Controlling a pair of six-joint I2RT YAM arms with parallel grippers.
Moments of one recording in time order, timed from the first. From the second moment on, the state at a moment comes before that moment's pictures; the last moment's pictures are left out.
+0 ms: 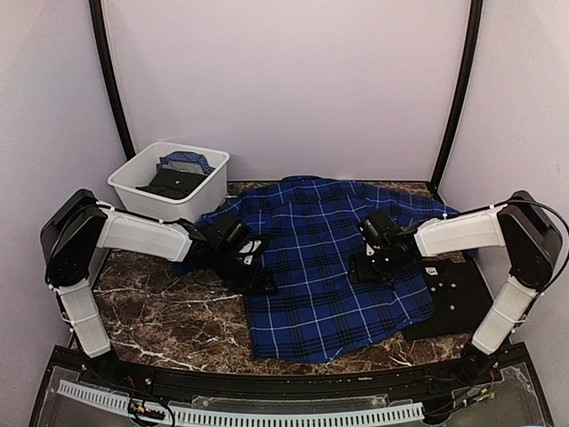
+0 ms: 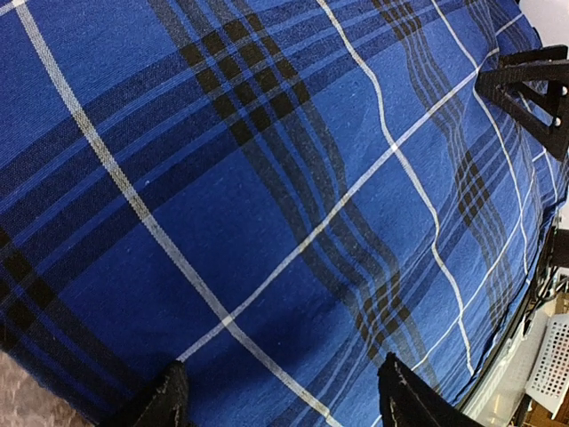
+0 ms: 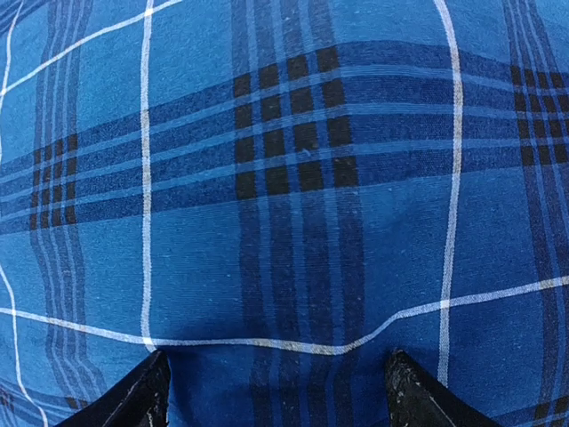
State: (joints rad) left arm -0.78 1.83 1.06 -0.26 0.35 -0.53; right arm 0.66 1.68 0.90 -0.36 0.11 0.56
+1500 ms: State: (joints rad) left arm -0.31 1.36 0.79 -0.46 -0.11 -0.68; right arm 0.83 1.56 0.99 -0.47 0.13 0.60
